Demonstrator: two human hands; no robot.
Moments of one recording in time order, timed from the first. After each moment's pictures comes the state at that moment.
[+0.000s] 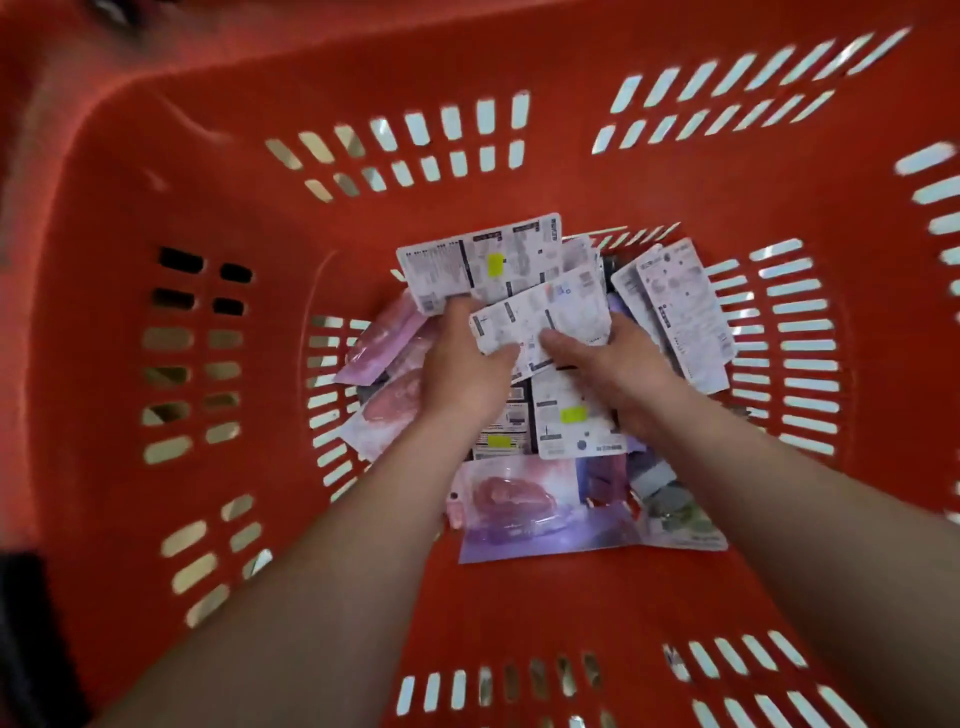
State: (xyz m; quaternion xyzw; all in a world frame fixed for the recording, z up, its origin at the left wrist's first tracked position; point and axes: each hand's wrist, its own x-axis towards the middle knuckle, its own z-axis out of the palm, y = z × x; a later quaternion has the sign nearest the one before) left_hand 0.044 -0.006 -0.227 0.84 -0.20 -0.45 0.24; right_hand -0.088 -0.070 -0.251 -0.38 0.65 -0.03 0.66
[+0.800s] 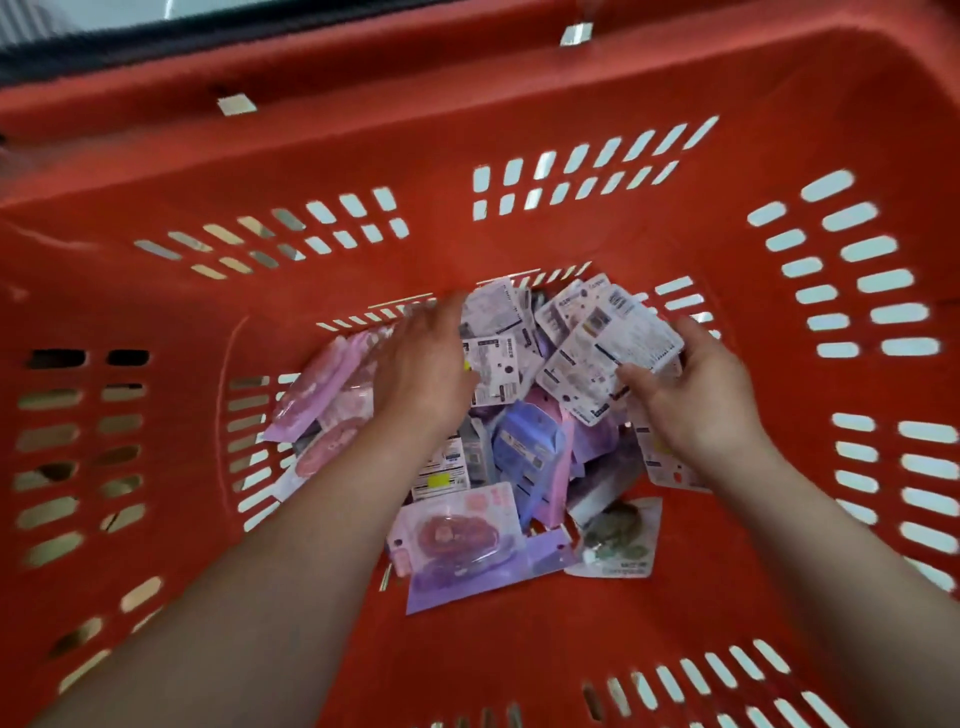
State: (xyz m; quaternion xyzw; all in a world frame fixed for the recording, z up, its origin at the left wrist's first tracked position) left_hand 0.034 -0.054 -0.221 0.80 -0.50 -0.32 -0.01; right_hand -0.175 -0.107 -0.189 -0.58 0.71 -0.04 0.41
